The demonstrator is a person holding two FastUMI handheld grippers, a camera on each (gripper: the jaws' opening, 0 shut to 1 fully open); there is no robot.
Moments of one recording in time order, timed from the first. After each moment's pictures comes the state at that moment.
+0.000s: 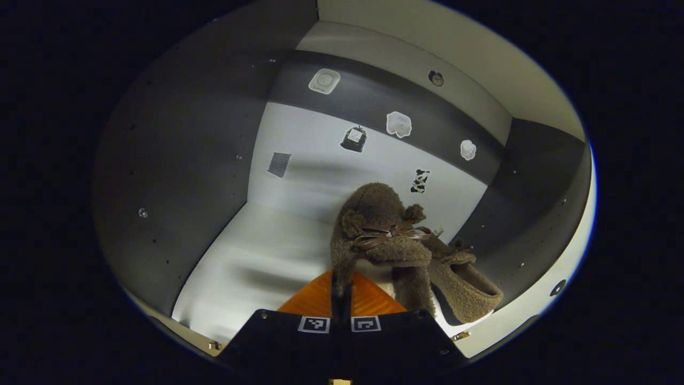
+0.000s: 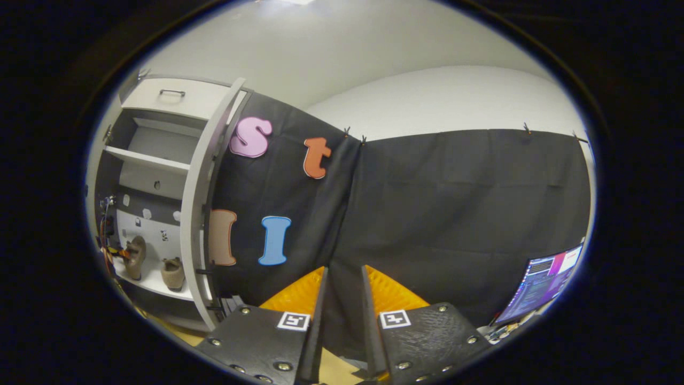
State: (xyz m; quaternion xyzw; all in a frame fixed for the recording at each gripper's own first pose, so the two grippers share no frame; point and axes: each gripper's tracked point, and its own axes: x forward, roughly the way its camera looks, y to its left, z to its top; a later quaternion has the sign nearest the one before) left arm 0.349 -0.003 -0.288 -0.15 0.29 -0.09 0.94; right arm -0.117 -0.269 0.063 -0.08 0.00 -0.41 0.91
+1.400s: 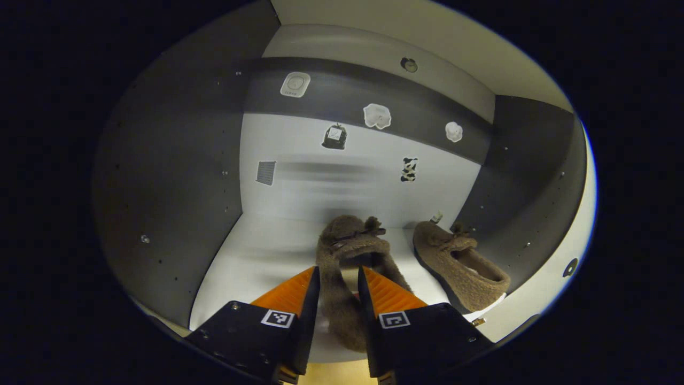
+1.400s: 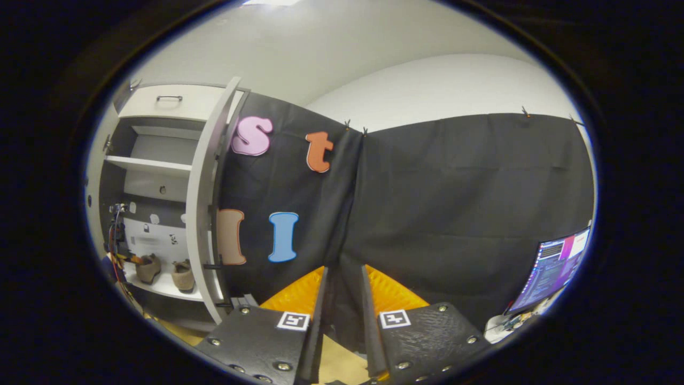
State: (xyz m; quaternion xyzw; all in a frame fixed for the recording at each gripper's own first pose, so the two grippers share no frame) left arm 0.334 -0.008 -0.267 -0.09 0.28 -0.12 0.95; right arm -0.114 -0.263 0.042 -0.04 0.00 -0.38 0.92
